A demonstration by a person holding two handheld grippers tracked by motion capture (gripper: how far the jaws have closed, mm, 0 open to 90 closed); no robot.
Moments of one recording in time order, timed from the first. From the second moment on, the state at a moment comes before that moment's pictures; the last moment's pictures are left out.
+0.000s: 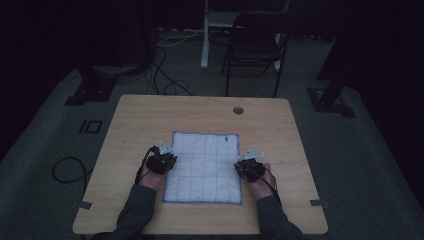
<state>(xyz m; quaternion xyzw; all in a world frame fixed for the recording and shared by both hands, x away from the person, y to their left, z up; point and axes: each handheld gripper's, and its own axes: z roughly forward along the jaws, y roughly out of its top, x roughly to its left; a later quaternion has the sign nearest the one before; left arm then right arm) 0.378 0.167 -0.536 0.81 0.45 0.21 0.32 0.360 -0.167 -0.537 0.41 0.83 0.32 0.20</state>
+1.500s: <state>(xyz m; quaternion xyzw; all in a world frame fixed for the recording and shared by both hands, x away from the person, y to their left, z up) 0.358 0.170 -0.540 0.77 0.51 0.19 0.35 0.361 -0.173 -0.541 0.44 0.81 0.34 0.19</state>
